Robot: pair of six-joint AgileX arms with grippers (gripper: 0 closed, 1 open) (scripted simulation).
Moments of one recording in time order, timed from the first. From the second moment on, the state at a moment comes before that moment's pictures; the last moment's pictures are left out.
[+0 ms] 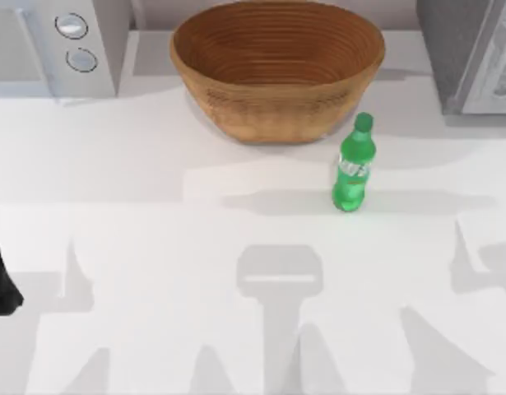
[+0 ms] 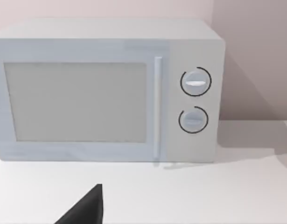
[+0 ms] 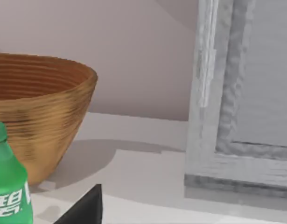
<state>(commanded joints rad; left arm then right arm) 0.00 0.00 0.00 0.00 0.00 0.00 0.04 0.49 0.08 0.38 -0.14 -0.01</state>
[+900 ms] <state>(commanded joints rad) 0.00 0.00 0.00 0.00 0.00 0.00 0.12 1.76 0.30 1.36 -0.49 -0.04</state>
